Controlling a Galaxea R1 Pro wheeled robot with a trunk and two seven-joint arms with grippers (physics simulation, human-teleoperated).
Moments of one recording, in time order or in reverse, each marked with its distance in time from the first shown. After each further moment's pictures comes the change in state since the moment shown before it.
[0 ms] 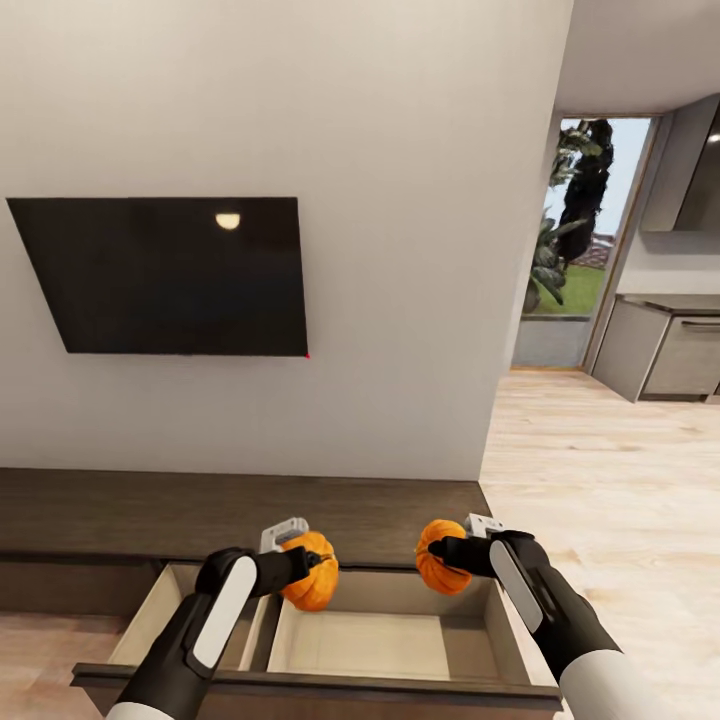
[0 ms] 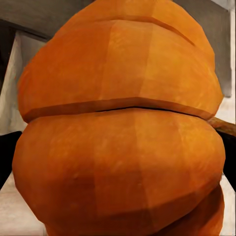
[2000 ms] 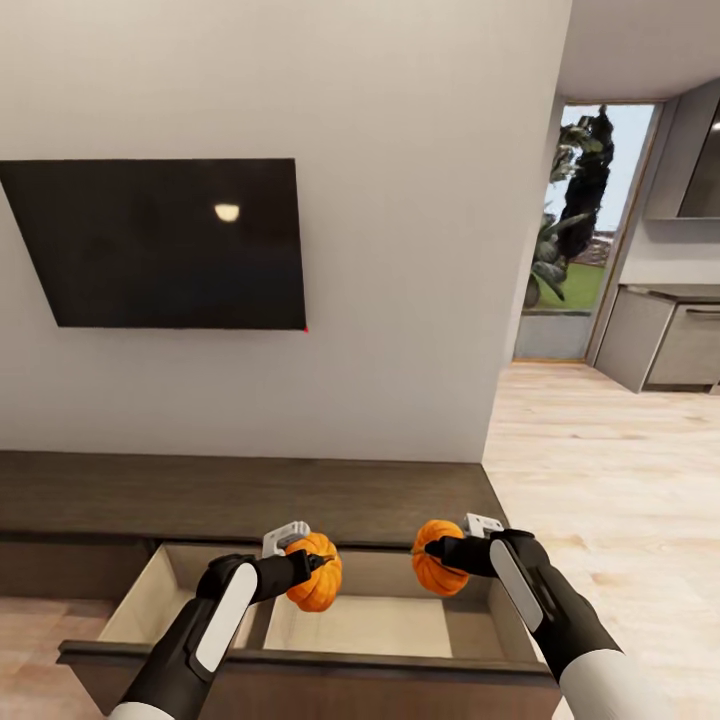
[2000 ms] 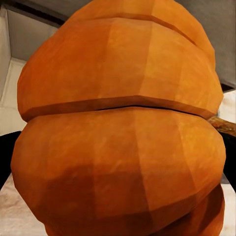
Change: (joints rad) left arm -0.002 0.003 0.001 0.059 -0.023 -0.060 -0.081; right arm 0.000 0.000 -0.001 -0.007 -0.004 0.020 0.031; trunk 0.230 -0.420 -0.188
